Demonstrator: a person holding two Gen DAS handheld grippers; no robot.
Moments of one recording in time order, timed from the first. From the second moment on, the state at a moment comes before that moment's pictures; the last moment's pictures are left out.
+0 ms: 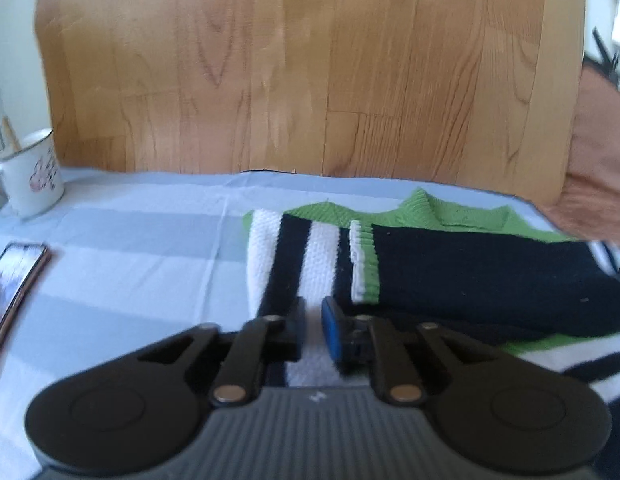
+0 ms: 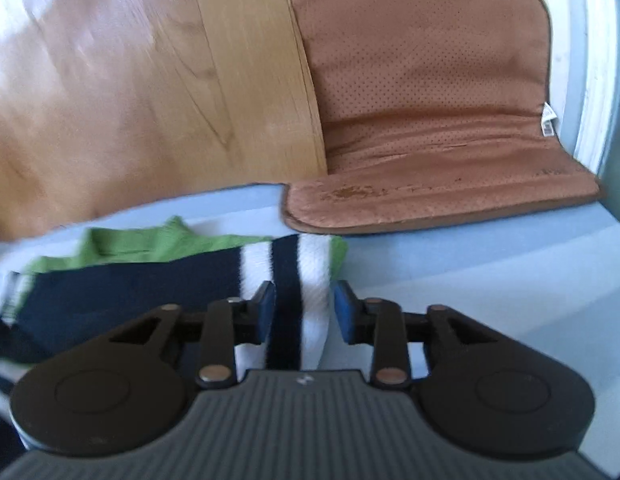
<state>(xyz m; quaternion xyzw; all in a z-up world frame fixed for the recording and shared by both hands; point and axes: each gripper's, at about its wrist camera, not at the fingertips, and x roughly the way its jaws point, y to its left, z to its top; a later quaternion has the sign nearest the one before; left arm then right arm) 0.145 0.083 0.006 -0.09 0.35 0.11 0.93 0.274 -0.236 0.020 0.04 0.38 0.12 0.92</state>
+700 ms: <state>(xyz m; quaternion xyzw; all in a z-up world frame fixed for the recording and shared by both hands) -0.078 0.091 0.005 -0.11 0.38 0.01 0.92 0.102 -0.309 0.021 0.12 0.42 0.20 0.88</state>
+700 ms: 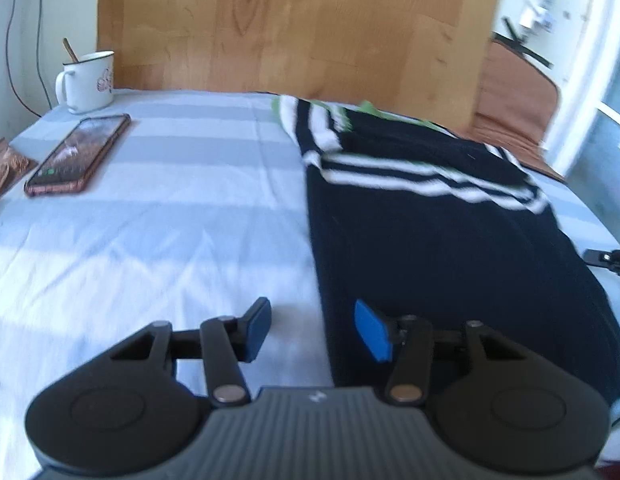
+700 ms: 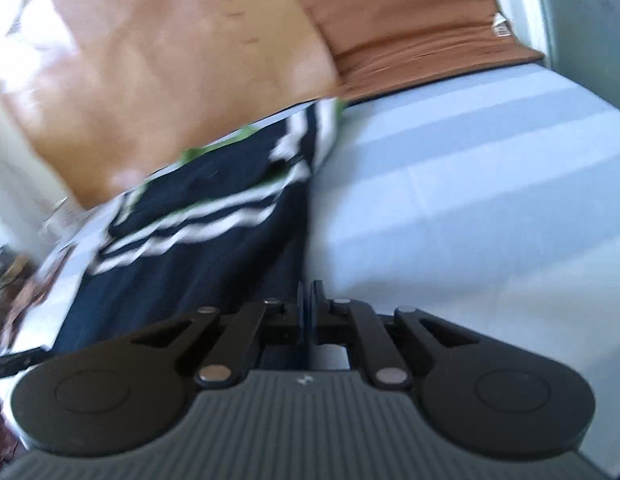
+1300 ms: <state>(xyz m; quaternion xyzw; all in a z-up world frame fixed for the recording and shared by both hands) -0.146 0.071 0.007 -0.09 0.38 0.01 0.92 0.000 -0.348 0.020 0.14 0.40 0.16 0.89</state>
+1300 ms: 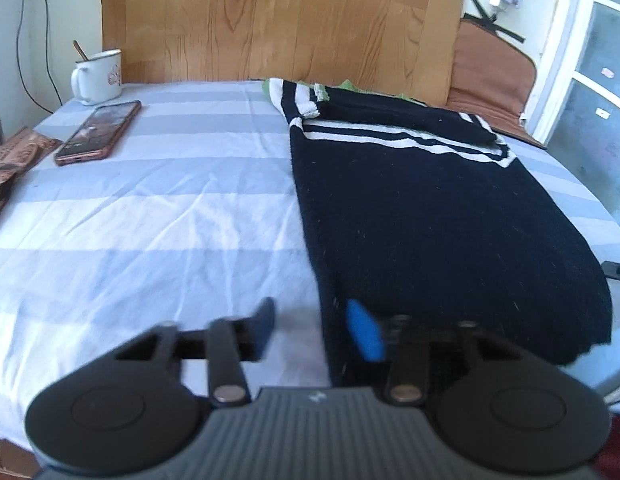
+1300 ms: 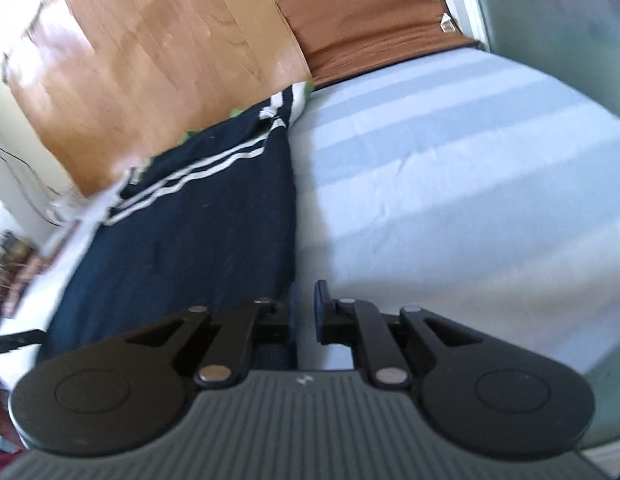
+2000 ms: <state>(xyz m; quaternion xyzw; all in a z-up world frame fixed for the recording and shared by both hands) -0.173 0.053 -0.004 -0.15 0.41 -0.05 0.90 -0.030 -0.353 -0.013 0.20 0.45 0.26 0.83</state>
